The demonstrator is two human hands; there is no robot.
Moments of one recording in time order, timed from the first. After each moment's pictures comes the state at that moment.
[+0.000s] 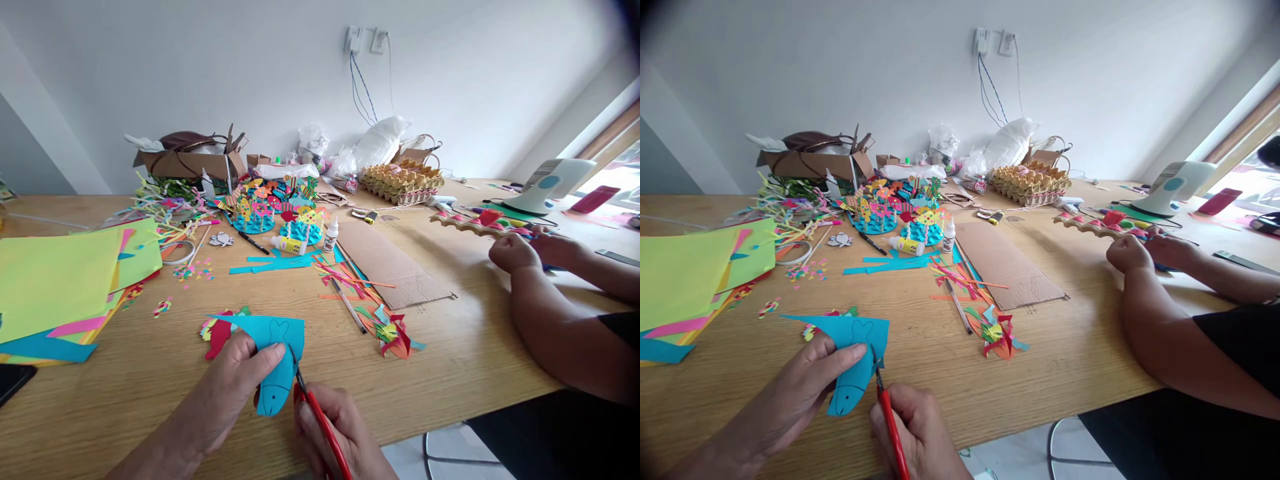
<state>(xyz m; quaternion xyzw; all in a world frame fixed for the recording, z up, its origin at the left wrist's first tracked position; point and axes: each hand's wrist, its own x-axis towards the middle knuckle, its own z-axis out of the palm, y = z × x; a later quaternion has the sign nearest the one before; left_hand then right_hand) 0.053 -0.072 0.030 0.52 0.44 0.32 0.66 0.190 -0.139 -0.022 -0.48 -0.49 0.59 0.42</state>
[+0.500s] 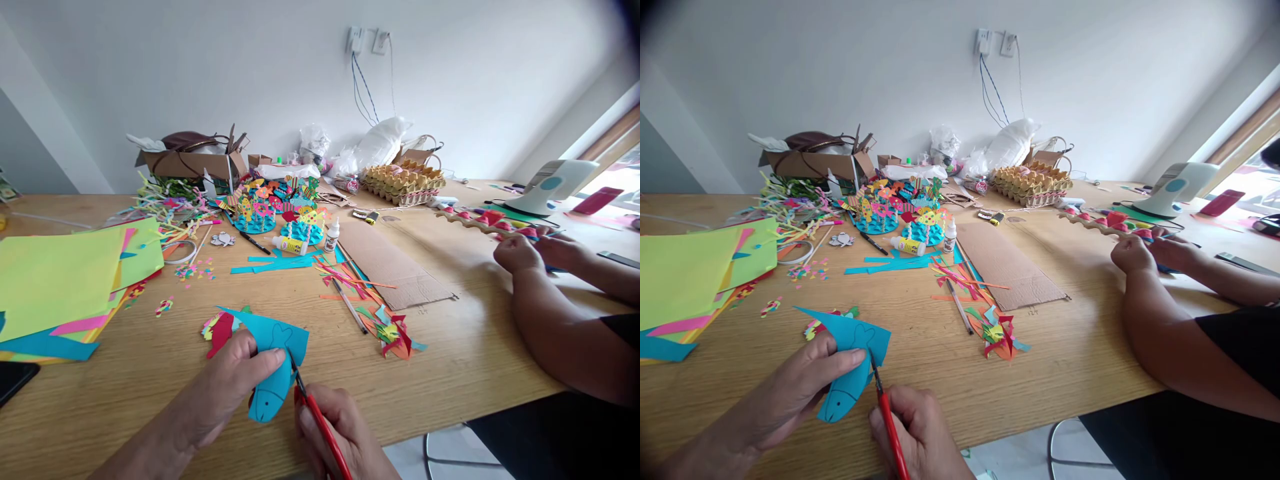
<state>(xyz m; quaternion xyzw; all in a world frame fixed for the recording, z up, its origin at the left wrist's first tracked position) 0.048 -0.070 0.038 0.52 0.42 0.27 0.70 0.193 -0.138 -0.021 -0.47 -0.54 0.57 0.41</state>
